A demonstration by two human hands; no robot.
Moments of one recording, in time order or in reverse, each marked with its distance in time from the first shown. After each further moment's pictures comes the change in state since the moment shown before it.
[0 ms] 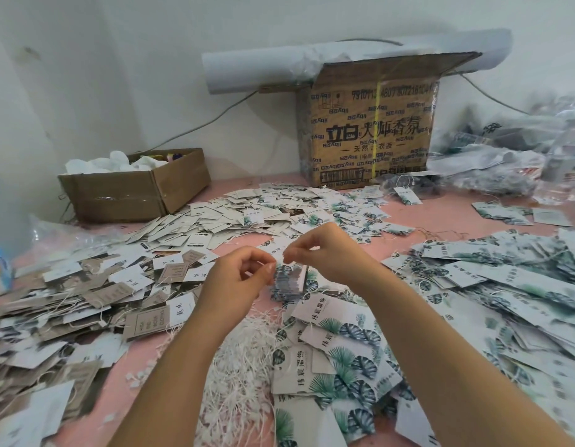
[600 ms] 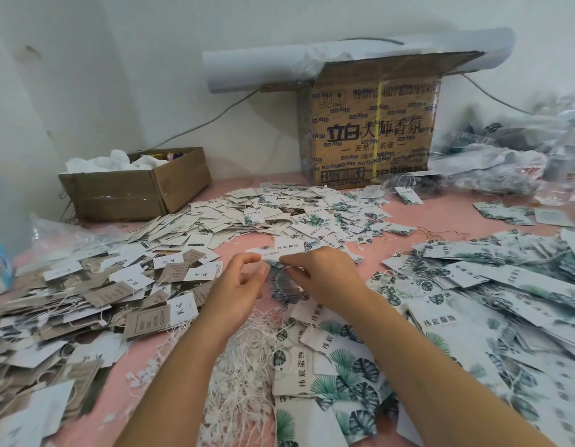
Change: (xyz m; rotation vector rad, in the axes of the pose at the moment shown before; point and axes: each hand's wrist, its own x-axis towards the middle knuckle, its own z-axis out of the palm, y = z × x) left_hand 0.002 -0.017 0.005 -0.008 -0.046 -0.199; right_hand 0.003 0.034 0.029 -0.657 0.156 -0.259
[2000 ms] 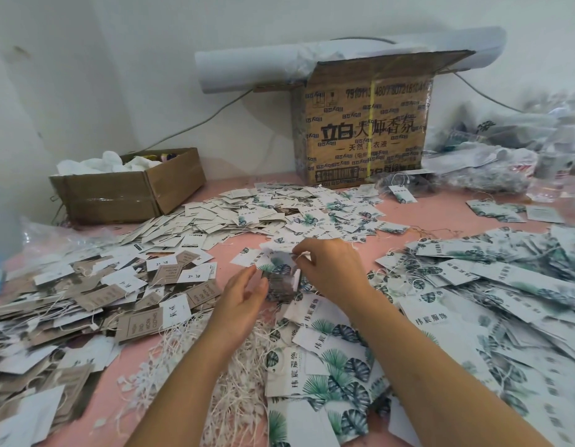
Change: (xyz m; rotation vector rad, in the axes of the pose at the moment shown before) left_hand -0.001 -0.020 0.020 0.045 -0.016 -0.045; right_hand -0.001 0.012 -0.004 0.140 0.156 0.193
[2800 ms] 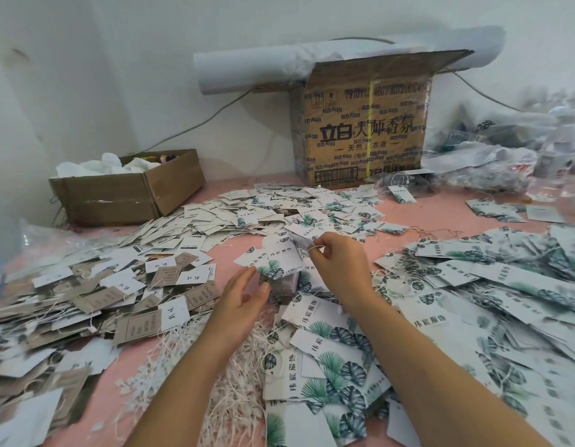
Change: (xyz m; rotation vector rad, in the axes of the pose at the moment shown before) left_hand 0.001 -0.003 -0.002 -0.004 -0.041 0.000; right_hand 0.003 0.013 0.003 0.226 0.123 0.289
